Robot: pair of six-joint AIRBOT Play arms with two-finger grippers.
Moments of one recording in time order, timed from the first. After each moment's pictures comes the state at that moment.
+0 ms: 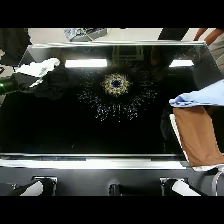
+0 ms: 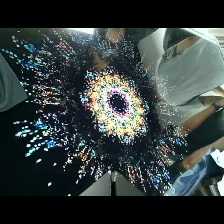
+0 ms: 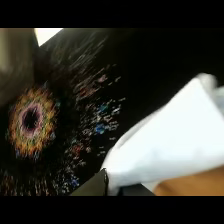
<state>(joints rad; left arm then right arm) 0.35 -1.15 1.27 0.60 -1.14 -1.07 -0.78 -1.27 1.59 -0.86 1.38 1.35</state>
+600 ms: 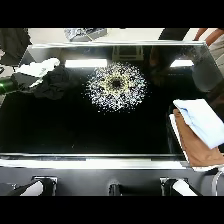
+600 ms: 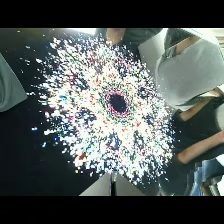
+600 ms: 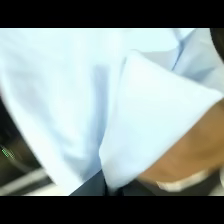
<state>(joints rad) 0.35 -1.15 1.27 0.60 -1.14 -1.07 -0.91 -1.18 1.37 -1.34 1.80 1.31</state>
